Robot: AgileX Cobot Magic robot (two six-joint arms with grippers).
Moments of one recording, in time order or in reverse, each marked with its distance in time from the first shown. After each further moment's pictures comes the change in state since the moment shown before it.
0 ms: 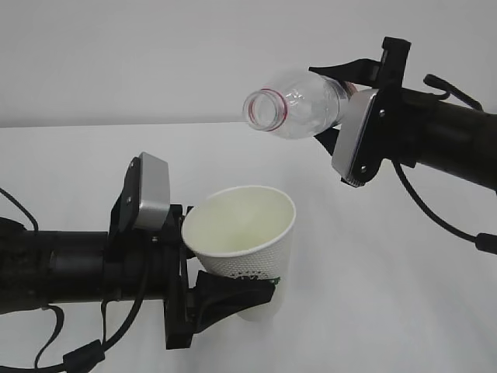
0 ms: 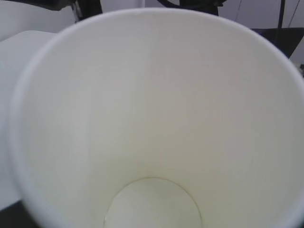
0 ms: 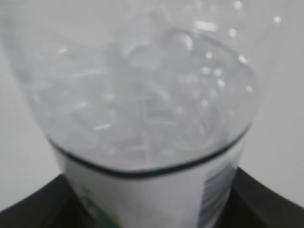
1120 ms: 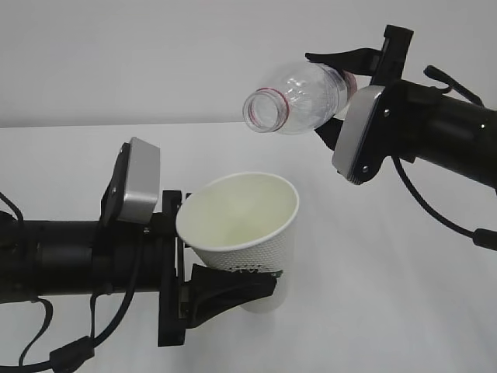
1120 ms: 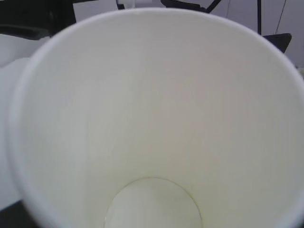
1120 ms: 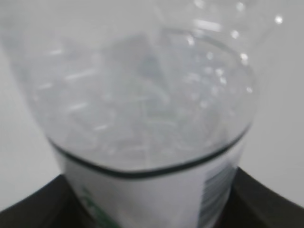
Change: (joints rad) left arm 0.000 -0.059 0.000 0.044 -0.024 0.000; right arm 0.000 0.000 0.000 0.000 -0.091 -0.056
